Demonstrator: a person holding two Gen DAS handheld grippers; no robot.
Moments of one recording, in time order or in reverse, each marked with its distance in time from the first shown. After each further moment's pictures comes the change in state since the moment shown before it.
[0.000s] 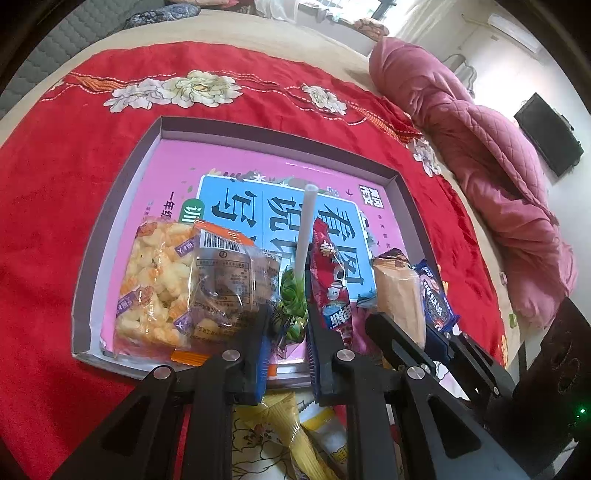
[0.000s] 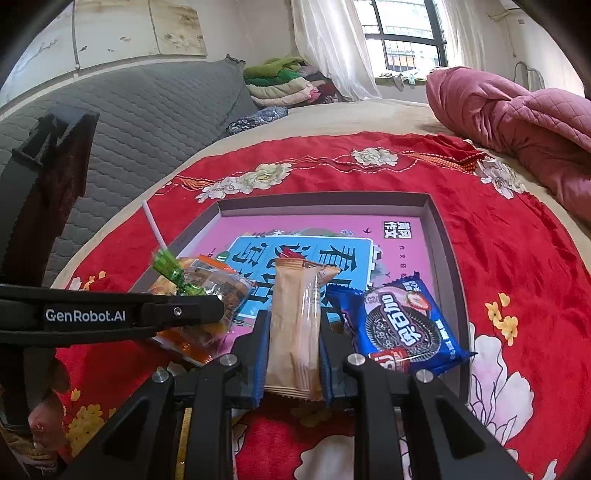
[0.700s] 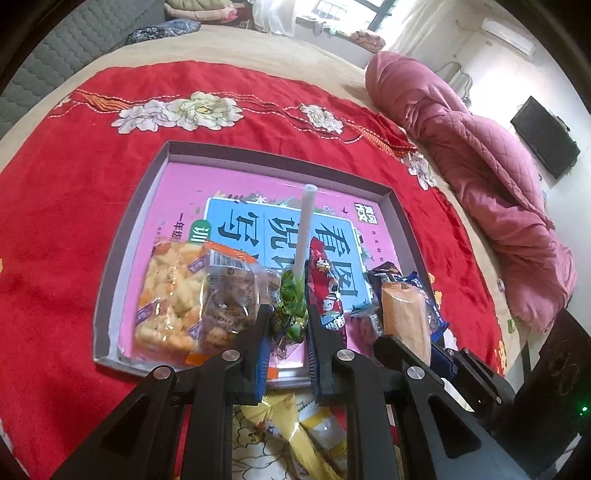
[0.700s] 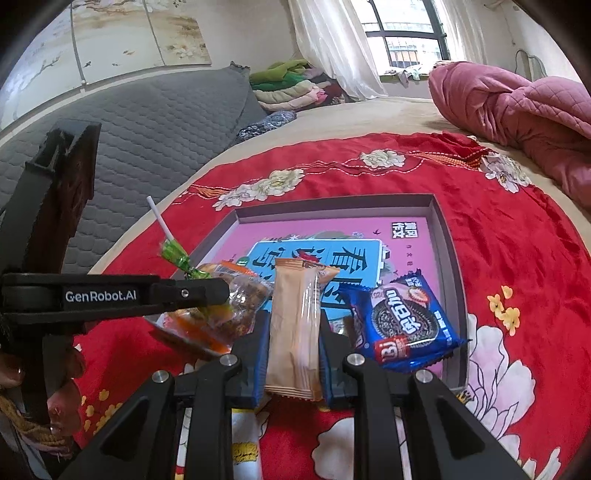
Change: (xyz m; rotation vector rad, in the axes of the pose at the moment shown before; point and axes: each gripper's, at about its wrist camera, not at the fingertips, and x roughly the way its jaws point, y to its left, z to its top) left arm -0.020 -0.002 0.003 0.014 -0.055 0.009; right arm -0.019 -0.002 0.001 0.036 -0.009 0.066
